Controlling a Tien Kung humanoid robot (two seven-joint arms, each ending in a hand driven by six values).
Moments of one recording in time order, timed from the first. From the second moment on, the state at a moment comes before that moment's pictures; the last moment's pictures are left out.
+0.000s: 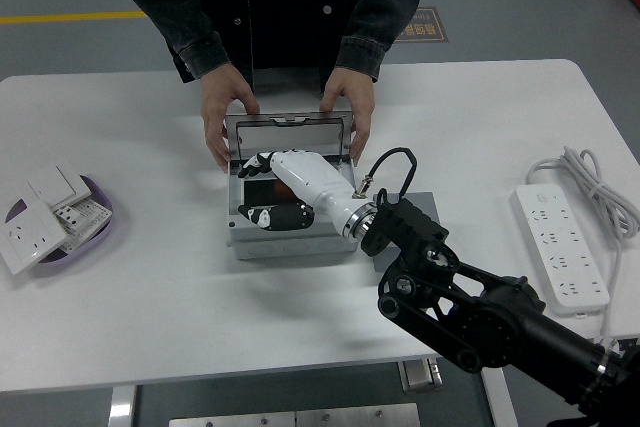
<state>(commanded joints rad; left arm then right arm) 0.03 0.12 -1.29 -0.18 1.18 -0.10 0.18 0.51 -0.08 0.68 1.32 -1.87 -0.17 -0.07</state>
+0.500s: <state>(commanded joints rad) 0.02 0.13 -1.30 -0.18 1.20 -0.10 0.18 0.74 -0.19 0.68 1.30 -1.49 -0.18 -0.09</state>
